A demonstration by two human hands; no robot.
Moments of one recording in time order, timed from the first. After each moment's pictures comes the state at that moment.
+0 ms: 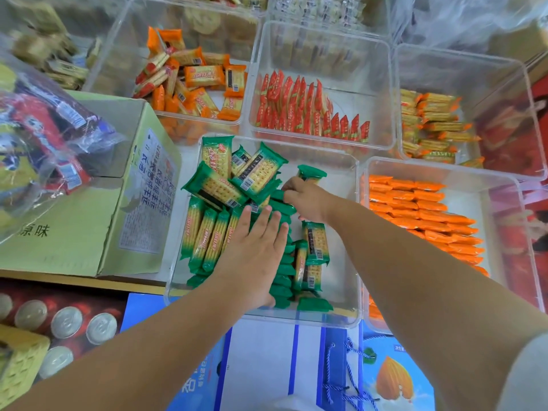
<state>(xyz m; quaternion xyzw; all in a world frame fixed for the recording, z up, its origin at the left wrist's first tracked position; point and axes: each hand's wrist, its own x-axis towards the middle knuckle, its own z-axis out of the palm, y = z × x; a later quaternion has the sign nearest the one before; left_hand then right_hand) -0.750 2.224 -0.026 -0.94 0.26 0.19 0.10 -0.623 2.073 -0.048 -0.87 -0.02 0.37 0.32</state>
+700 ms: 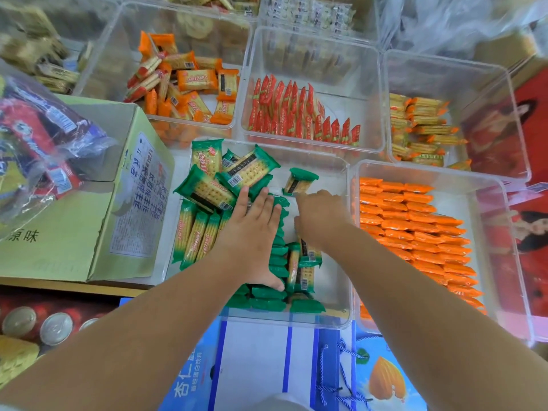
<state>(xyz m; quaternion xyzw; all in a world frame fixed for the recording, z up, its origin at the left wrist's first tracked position) -0.710 2.219 -0.042 -0.94 0.25 0.16 0.15 -0.663 2.055 -0.031 -0.97 -0.14 0.19 -0.06</state>
